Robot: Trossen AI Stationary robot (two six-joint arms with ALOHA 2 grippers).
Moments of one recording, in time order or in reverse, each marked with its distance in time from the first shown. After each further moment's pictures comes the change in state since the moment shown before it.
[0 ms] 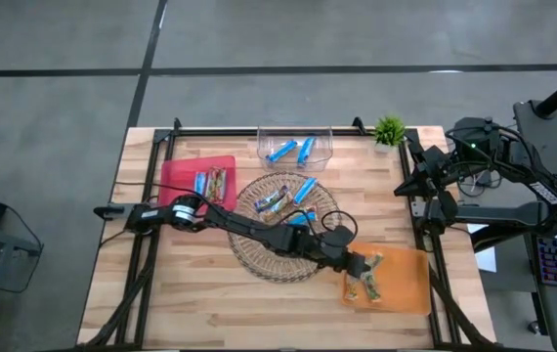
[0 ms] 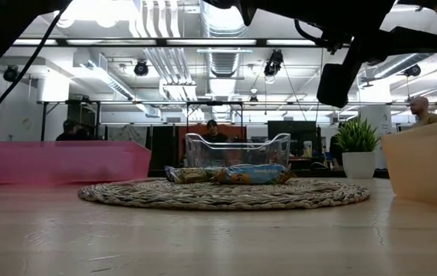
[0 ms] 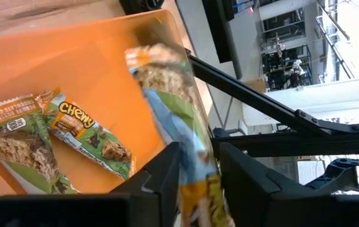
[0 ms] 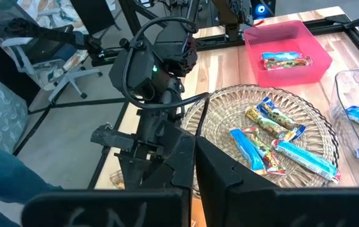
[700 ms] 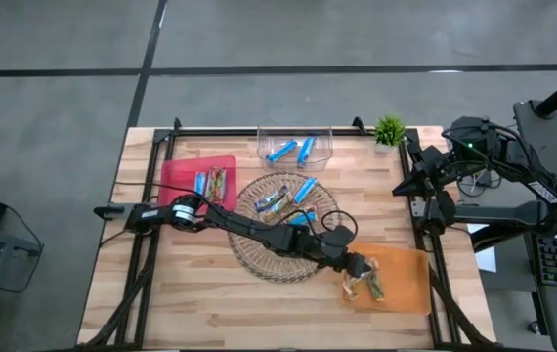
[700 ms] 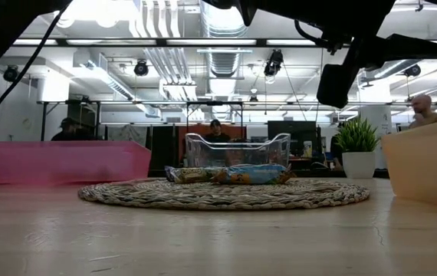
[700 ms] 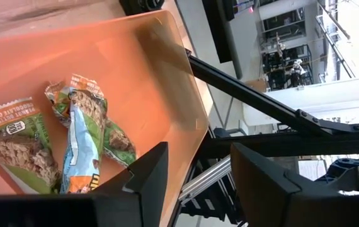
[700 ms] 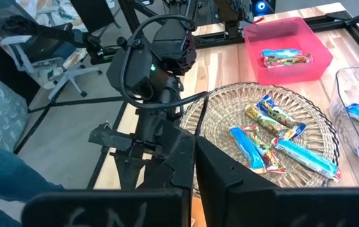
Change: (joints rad) left arm 0.003 0.000 0.000 0.000 0.000 0.005; right arm 0.000 0.012 0.000 0.000 0.000 -0.002
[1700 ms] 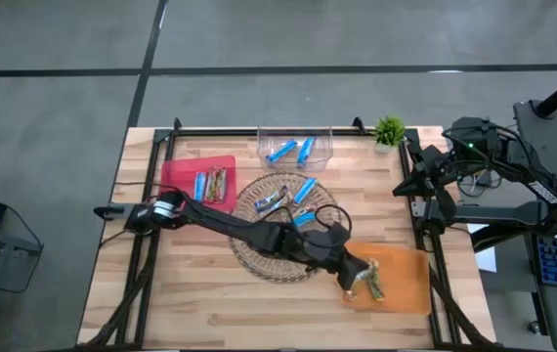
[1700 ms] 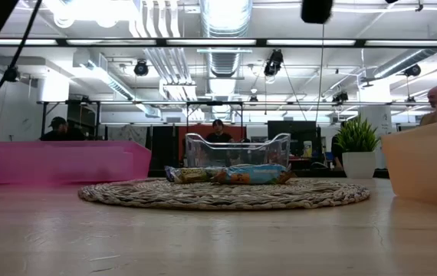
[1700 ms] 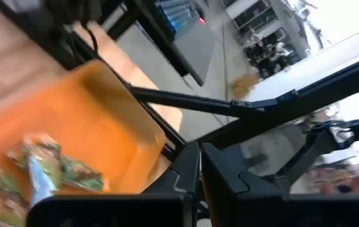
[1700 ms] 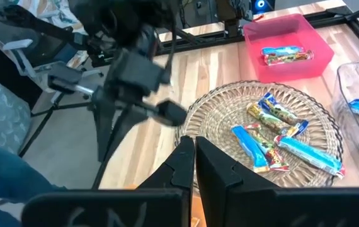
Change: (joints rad) left arm -0.048 -0.162 0.000 -0.058 -0.092 0.302; right arm 0.000 -0.002 0.000 0.000 0.000 0.029
